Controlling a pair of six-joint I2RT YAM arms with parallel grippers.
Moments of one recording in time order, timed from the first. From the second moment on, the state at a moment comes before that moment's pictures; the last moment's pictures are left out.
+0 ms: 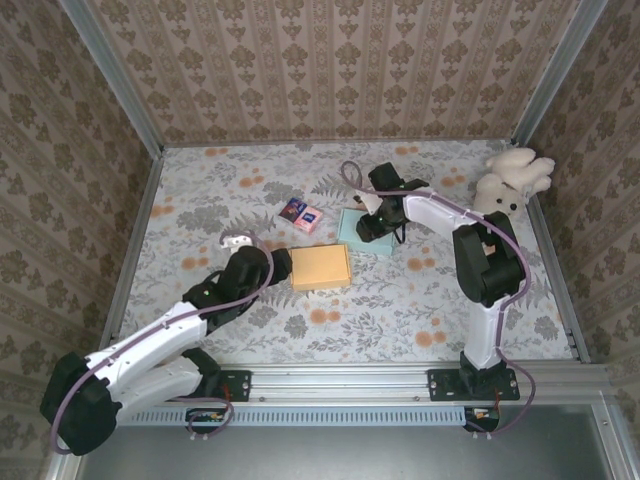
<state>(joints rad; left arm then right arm) -0.76 0.94 0.52 -0.27 -0.34 -0.80 0.38 1.93 1.40 -0.70 -0.12 -0.11</state>
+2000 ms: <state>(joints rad) -0.10 0.96 0.19 0.51 -0.40 -0.13 0.20 1.68 0.88 -0.09 0.24 0.03</state>
